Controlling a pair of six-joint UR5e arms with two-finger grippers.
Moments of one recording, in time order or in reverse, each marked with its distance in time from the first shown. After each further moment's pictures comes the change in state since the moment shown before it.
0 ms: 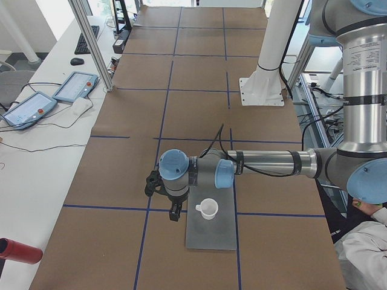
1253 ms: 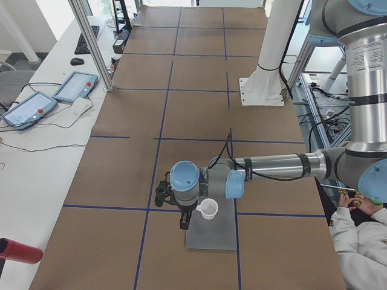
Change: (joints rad) left arm 0.004 0.050 0.009 -0.030 0.003 -0.019; right arm 0.000 0.000 0.000 0.000 -0.001 0.000
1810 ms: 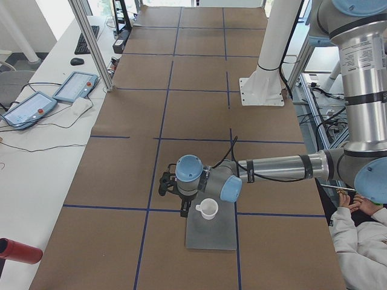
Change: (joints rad) left arm 0.105 0.046 0.032 -0.312 -0.003 -0.239; right arm 0.000 0.000 0.000 0.000 0.000 0.000
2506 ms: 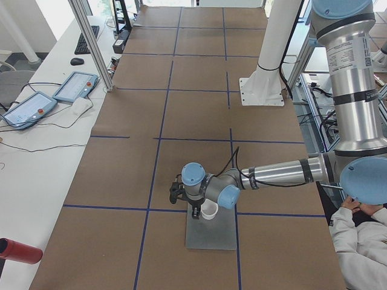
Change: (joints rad) left arm 0.272 0.016 0.113 -0.192 0.089 -0.306; right arm 0.000 0.000 0.000 0.000 -0.001 0.000
